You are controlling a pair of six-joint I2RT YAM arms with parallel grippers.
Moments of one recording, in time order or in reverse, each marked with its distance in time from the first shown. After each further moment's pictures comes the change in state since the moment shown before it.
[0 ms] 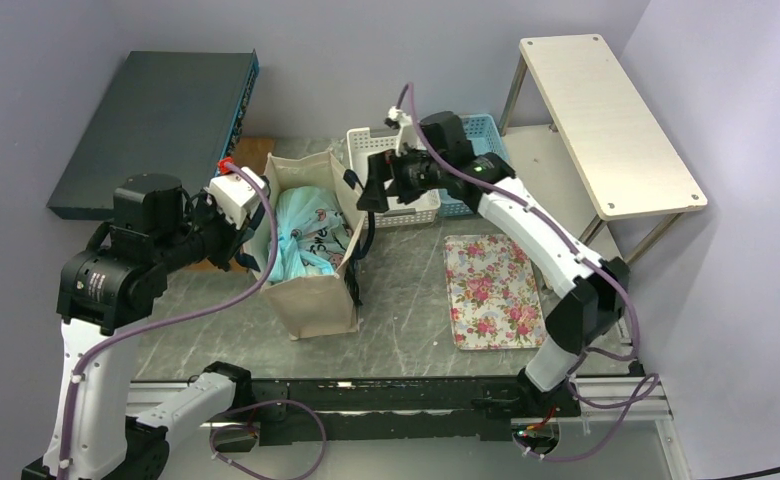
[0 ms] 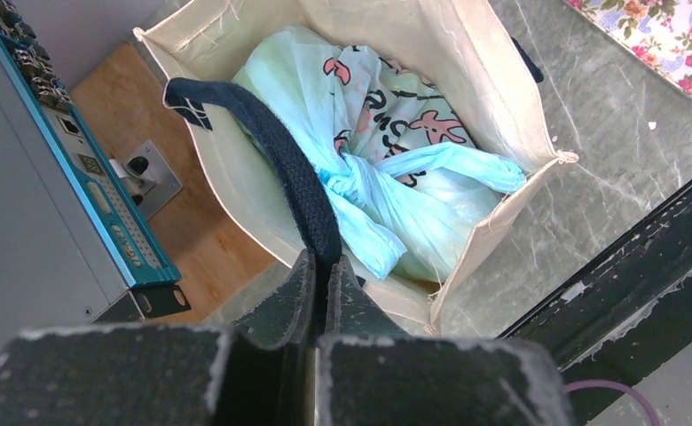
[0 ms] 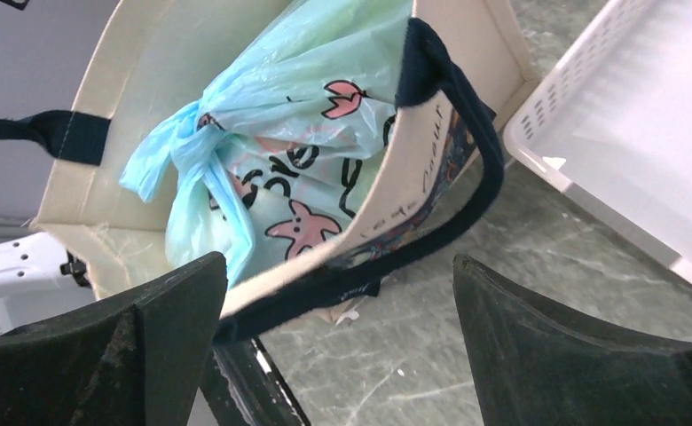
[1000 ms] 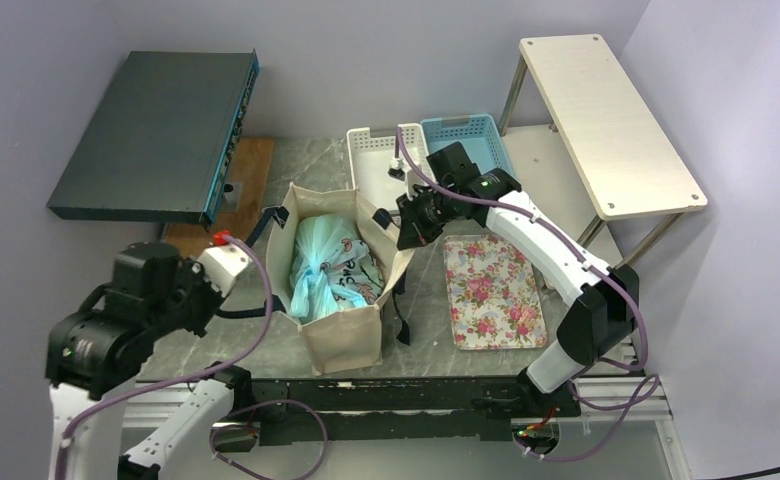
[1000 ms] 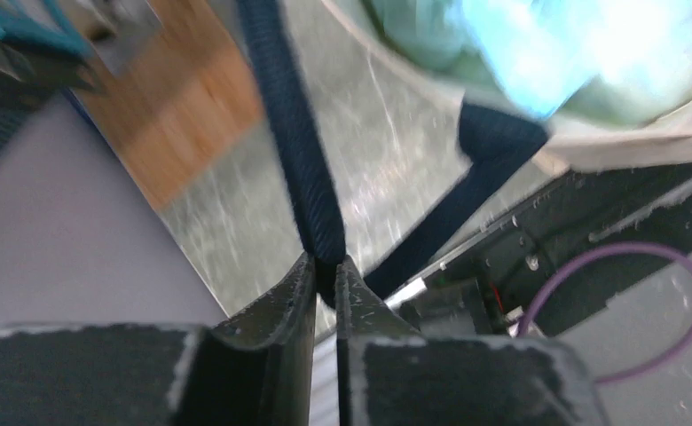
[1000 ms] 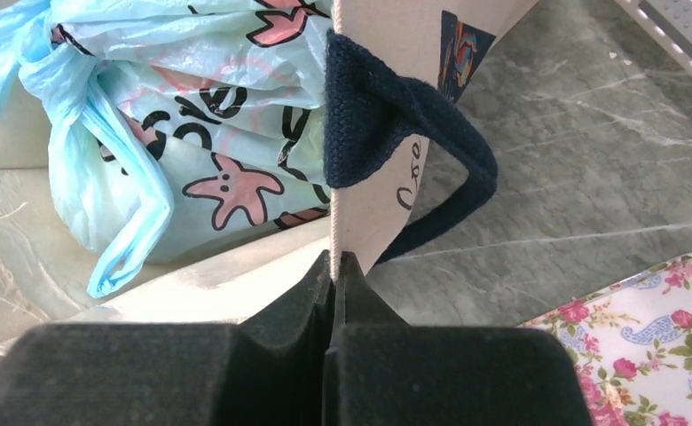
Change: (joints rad) left arm 0.000 -0.230 -0.146 -0.233 -0.154 0.049; right arm 0.002 -0.050 -0.158 -0.247 -0.056 -0.278
